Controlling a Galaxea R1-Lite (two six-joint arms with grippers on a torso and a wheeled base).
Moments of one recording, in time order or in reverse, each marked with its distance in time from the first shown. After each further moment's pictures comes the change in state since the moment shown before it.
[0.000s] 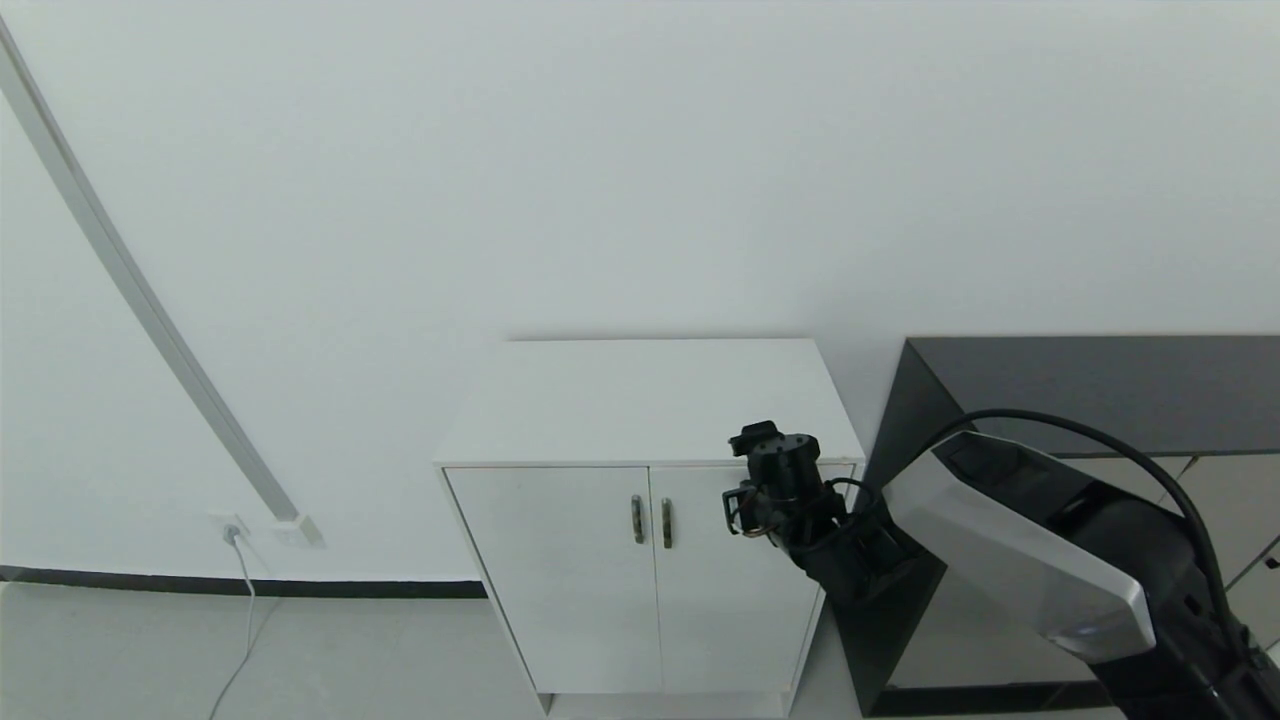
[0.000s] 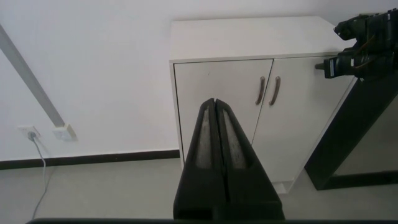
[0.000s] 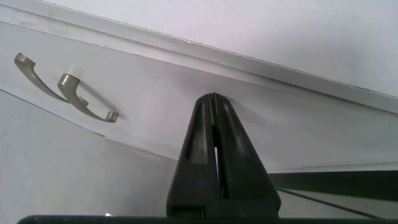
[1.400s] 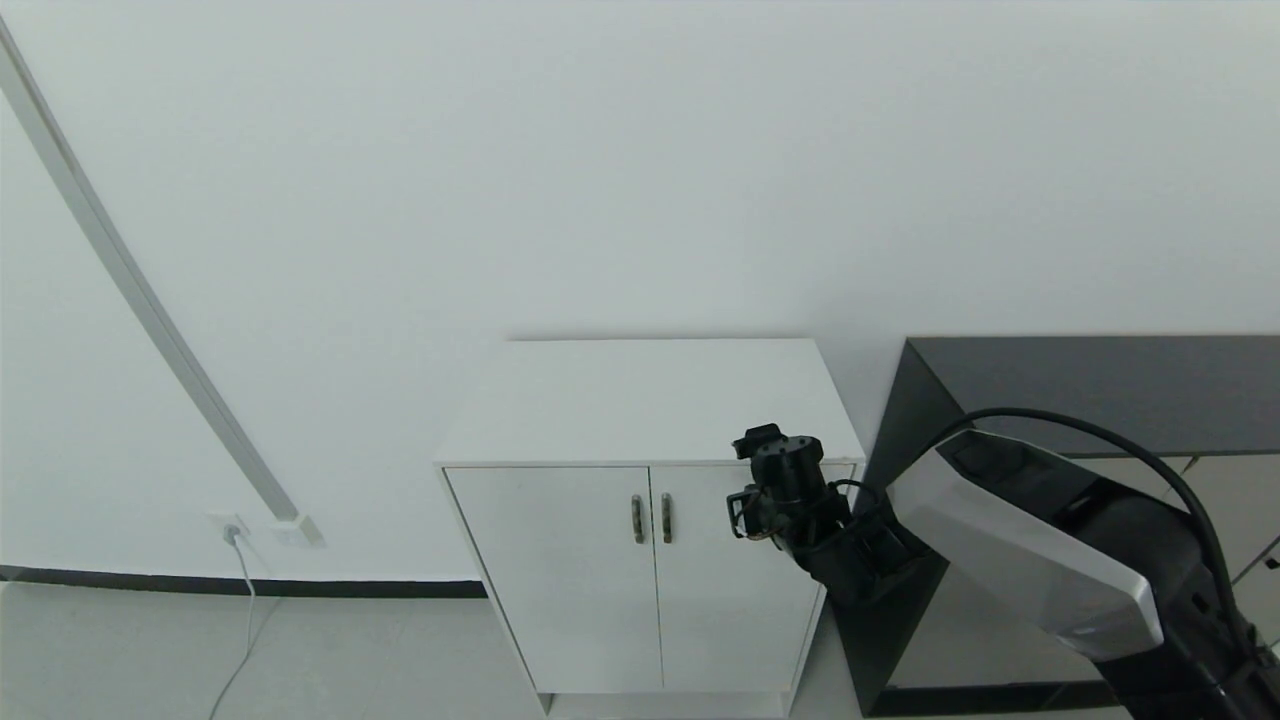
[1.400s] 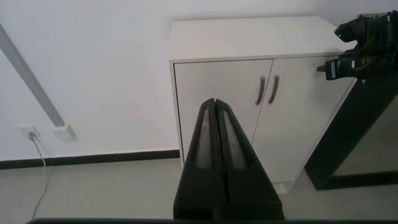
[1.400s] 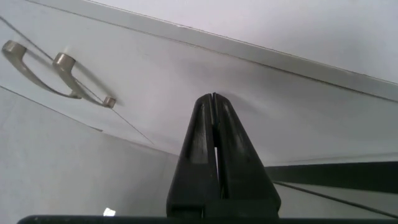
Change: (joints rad) left arm 0.000 0.000 0.000 0.000 0.000 -0.001; right arm -0.003 -0.017 0.033 0.009 -0.002 0.004
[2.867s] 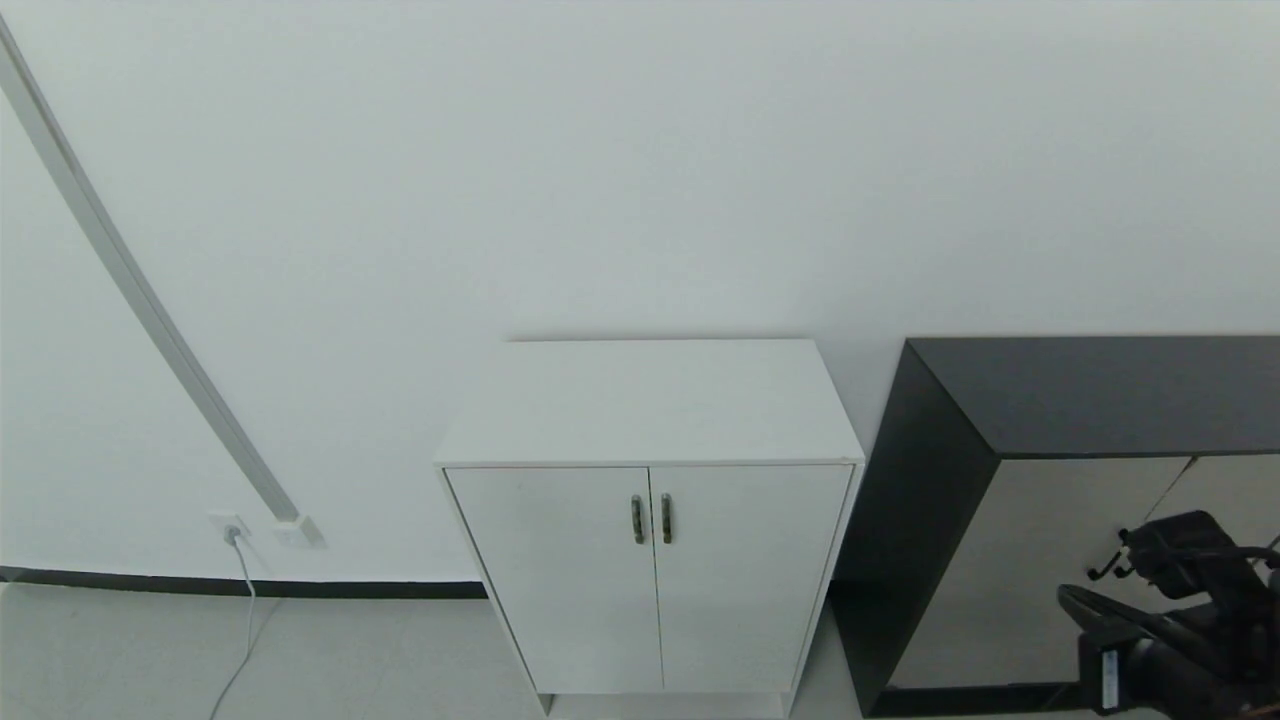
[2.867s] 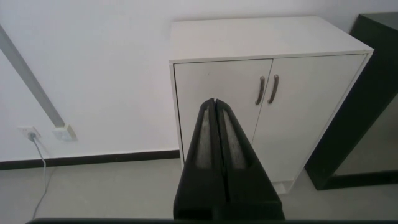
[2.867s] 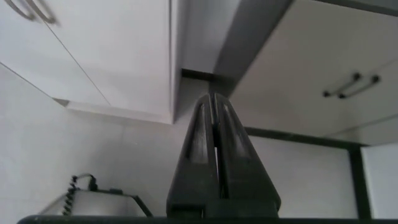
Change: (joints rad) left arm 0.000 0.000 0.000 0.000 -0.002 0.002; right arm -0.154 -1.097 1.417 -0.353 -0.034 -0.094
